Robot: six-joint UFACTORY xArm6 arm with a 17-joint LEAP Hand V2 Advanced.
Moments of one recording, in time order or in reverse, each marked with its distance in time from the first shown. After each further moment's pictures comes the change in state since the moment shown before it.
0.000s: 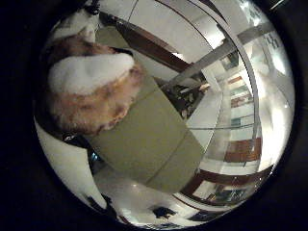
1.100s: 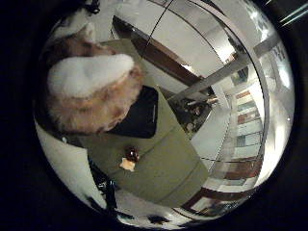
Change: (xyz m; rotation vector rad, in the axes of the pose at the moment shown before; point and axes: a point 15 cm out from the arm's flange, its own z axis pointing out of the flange) arm -0.066 -0.175 0.107 0.048 -0.071 -0.086
